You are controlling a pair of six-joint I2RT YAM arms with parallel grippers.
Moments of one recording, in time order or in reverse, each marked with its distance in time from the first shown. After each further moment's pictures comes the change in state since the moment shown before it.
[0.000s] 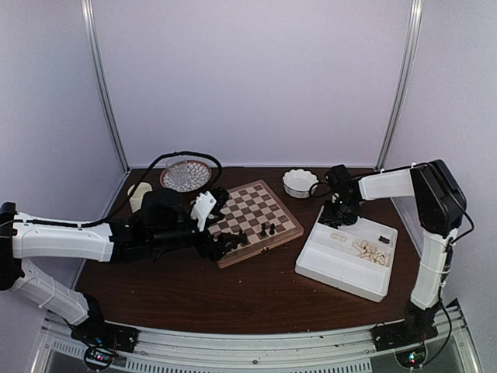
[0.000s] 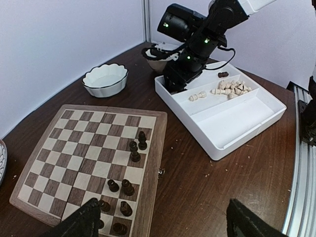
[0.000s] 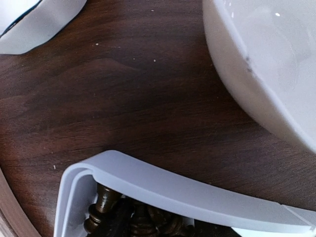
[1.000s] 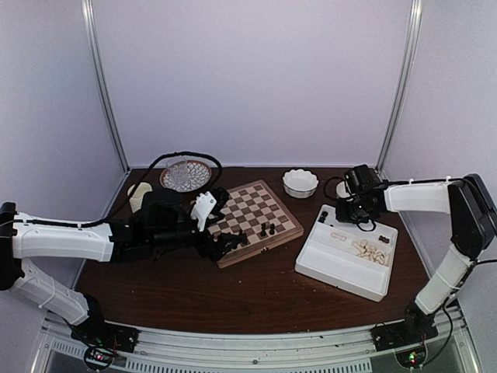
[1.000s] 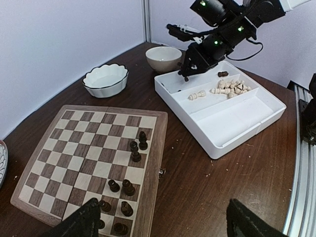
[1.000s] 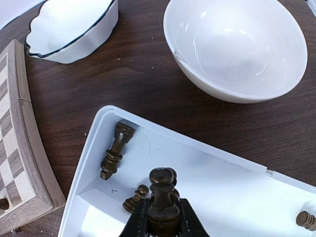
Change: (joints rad) left arm -0.001 0.000 0.000 0.000 -0.007 0.006; right arm -0.012 -0.299 -0.259 0.150 -0.043 0.003
